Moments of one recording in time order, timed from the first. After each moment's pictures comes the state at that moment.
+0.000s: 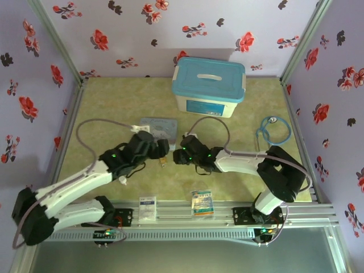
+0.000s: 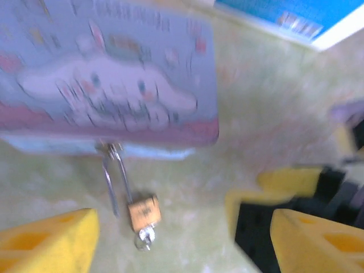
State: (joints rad) left arm -0.85 1.03 0.77 -0.44 -0.29 -0.75; right arm 0.97 1.60 0.84 -0.10 0.11 0.69
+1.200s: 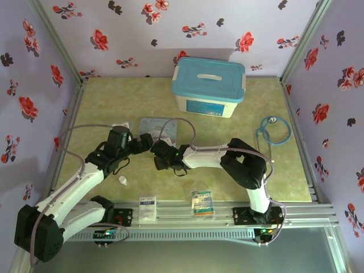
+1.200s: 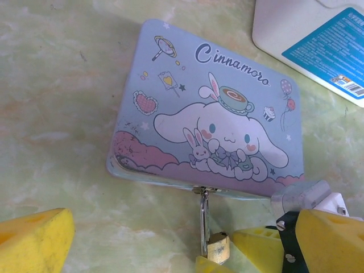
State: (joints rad) left arm -0.50 0.97 0.64 -0.37 -0.07 -0.64; right arm 1.11 1.97 1.22 -0.30 0.19 0.67
